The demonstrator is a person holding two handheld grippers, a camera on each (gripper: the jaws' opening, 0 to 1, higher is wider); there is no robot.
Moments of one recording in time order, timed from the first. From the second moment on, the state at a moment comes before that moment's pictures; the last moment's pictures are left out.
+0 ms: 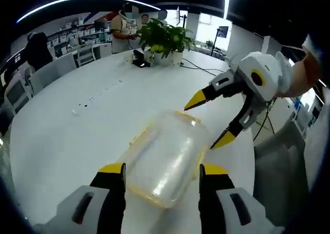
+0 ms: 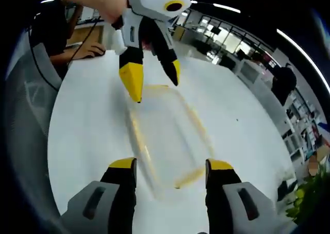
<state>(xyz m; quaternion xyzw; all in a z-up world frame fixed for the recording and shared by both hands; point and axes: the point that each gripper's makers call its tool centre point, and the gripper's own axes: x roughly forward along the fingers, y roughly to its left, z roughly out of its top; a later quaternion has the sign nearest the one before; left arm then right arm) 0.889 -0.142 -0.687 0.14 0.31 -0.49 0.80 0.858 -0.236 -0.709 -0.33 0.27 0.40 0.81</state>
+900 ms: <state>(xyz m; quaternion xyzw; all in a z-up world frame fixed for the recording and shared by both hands) 0.881 -0.116 -0.710 0.10 0.25 -0.40 0.88 0.861 -0.252 -0.739 -0.30 0.30 0.37 0.83</state>
